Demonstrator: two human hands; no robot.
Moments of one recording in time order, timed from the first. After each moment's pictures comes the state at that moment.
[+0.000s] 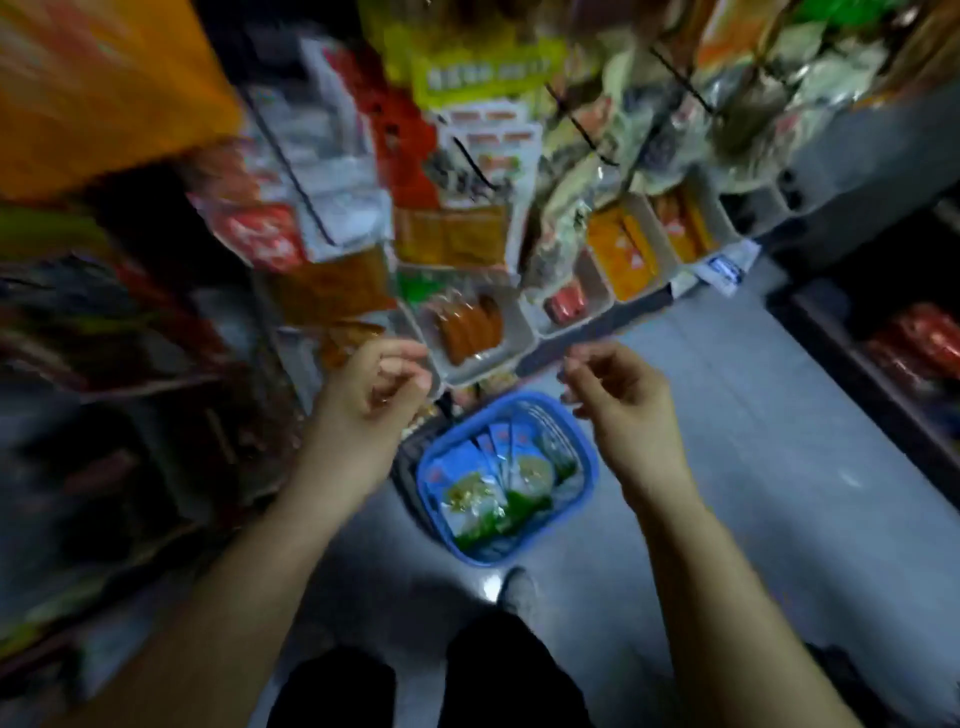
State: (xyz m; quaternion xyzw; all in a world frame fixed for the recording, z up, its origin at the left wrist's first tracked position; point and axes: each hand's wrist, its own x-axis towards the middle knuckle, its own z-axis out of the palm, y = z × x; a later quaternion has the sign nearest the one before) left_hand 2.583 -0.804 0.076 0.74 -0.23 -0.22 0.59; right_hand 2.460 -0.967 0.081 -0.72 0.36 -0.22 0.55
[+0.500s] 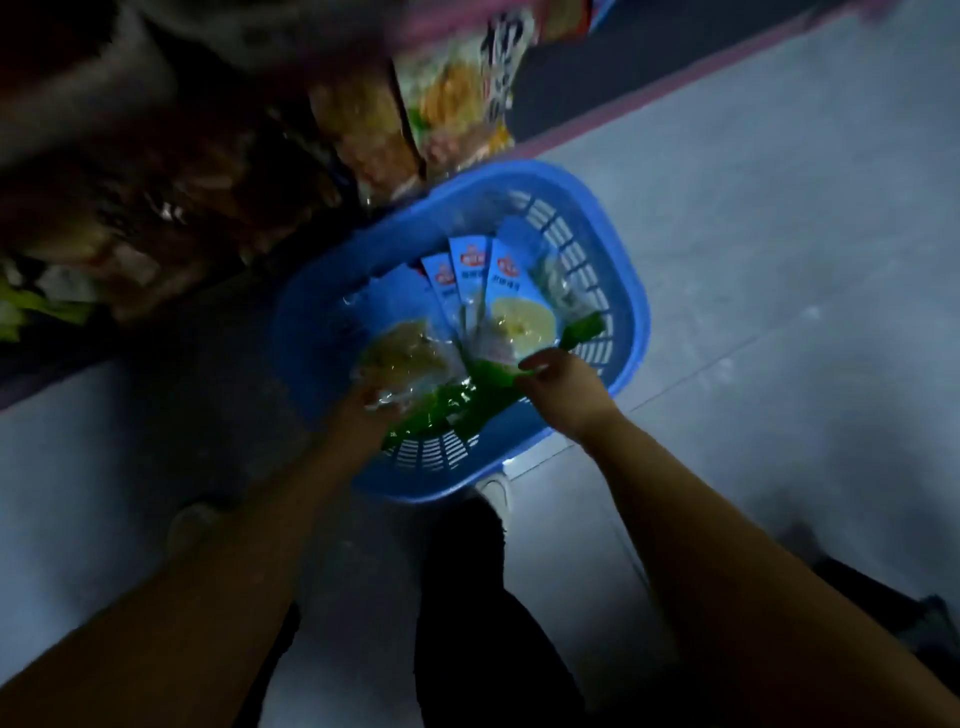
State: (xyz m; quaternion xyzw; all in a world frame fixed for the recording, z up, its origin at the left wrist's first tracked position) left_hand 2.481 -0.924 -0.461 0.80 0.07 -0.46 0.37; right_hand 2.382 -1.114 -0.426 -0.74 0.46 0.25 0.43
